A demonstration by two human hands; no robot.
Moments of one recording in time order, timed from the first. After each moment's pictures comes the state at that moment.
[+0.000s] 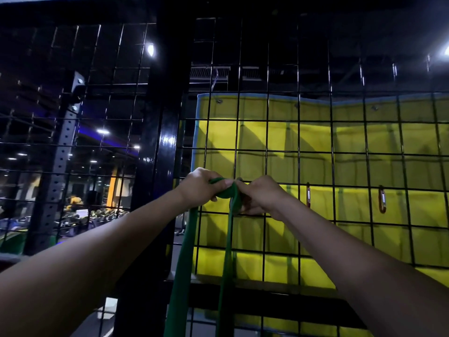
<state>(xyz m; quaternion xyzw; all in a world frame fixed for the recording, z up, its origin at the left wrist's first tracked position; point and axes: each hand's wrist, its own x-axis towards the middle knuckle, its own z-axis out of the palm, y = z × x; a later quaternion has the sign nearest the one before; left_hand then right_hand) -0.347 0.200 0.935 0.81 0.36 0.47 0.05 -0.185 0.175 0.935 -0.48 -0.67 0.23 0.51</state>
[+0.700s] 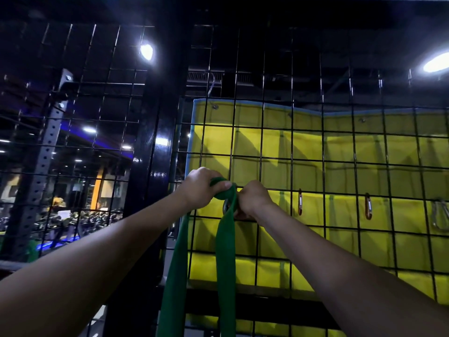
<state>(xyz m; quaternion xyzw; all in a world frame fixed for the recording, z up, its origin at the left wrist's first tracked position) -0.339 0.195 0.944 0.81 0.34 0.48 -0.05 -0.200 0.184 0.938 -0.57 -0.63 0.11 0.51</state>
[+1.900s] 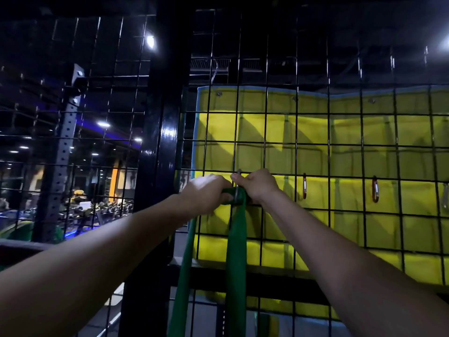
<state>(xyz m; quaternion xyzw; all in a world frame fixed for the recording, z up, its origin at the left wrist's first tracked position) -0.333 0.181 0.919 0.83 0.45 0.28 -0.19 -0.188 0.193 0.930 -0.53 -0.66 0.09 0.53</state>
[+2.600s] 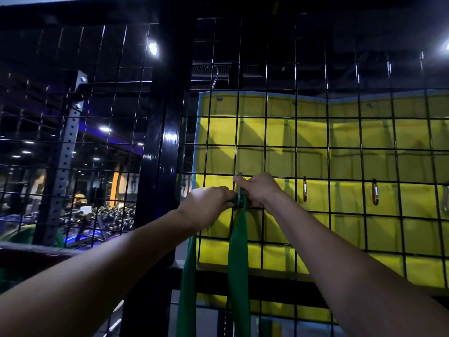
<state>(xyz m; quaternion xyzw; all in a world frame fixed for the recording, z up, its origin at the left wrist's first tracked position) -0.334 0.172 0.895 0.84 0.37 0.32 -0.22 -0.186 0.190 0.931 -0.50 -0.65 0.17 0.54</state>
